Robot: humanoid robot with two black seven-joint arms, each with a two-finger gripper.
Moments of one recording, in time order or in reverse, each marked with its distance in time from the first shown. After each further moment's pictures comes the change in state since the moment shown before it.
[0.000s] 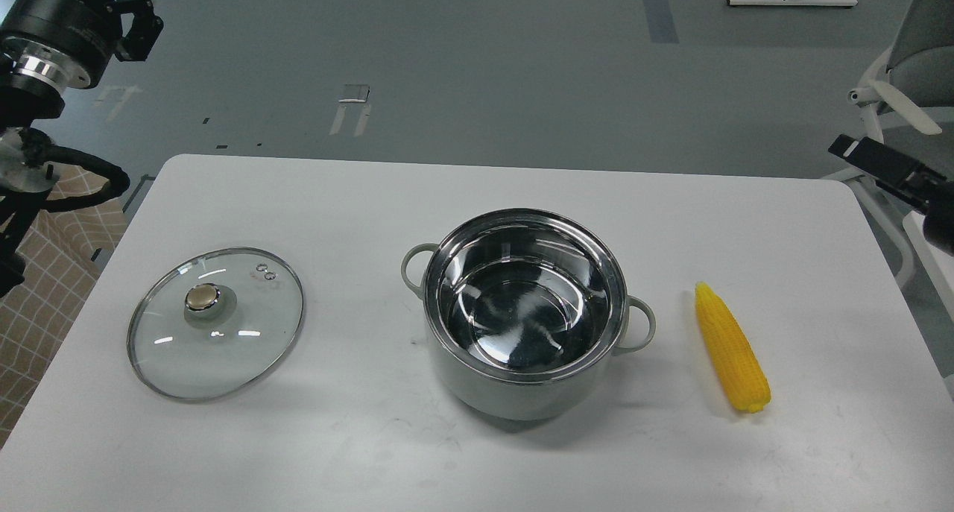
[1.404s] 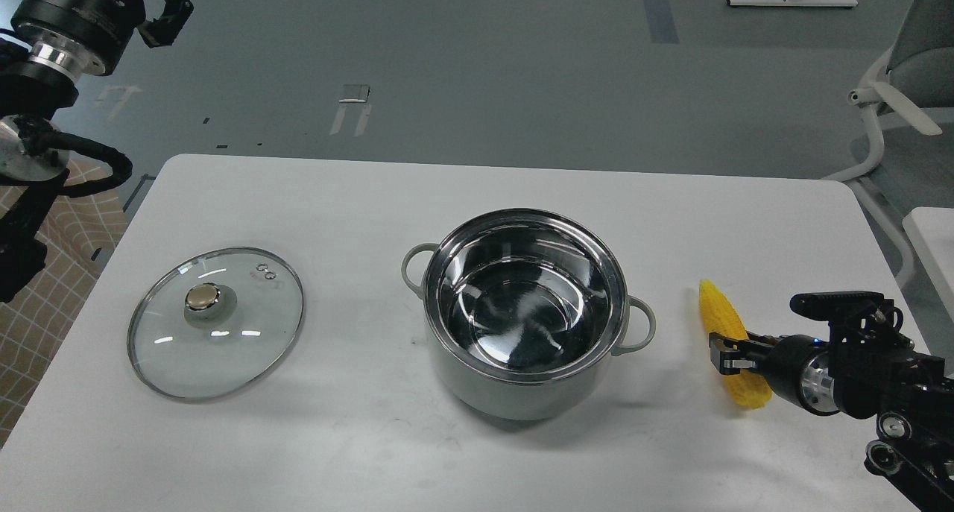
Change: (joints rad) left arm 0.005 -0.033 -0.067 -0.017 -0.020 -0.066 0.013; right arm -0.039 0.146 -0.427 -0.025 -0.352 0.000 -0.122
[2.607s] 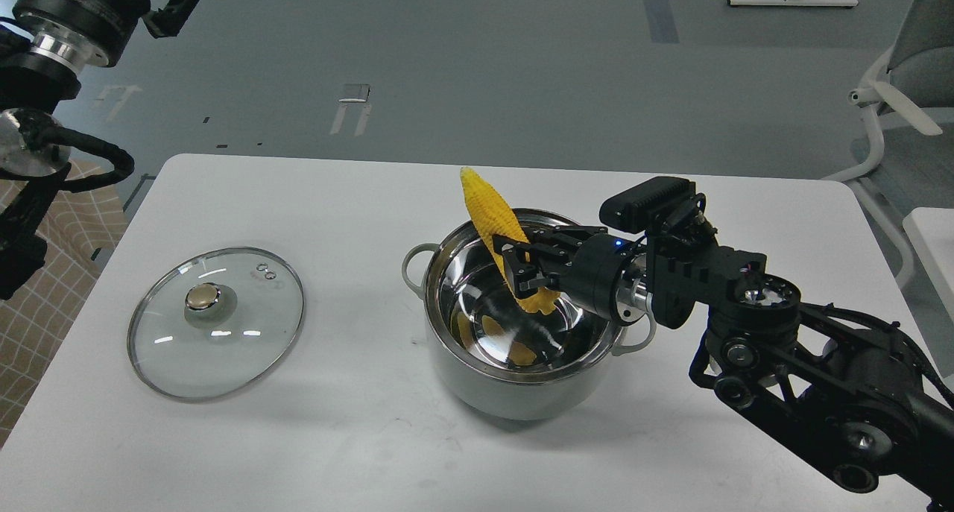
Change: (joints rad) left arm -0.003 0.005 0.000 -0.041 0.002 0.003 0.001; right arm 0.438 0.313 -0.268 0.154 0.014 0.000 -0.003
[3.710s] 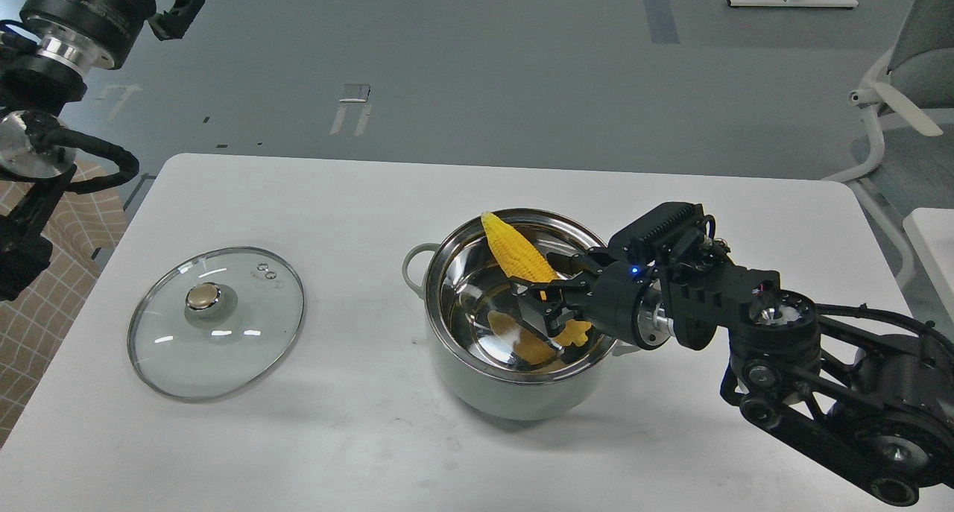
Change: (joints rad) left arm 0.002 -0.007 0.001 0.000 0.001 -0.003 -0.001; right arm 0.008 -0.117 -0.077 0.037 0.004 0.000 0.009
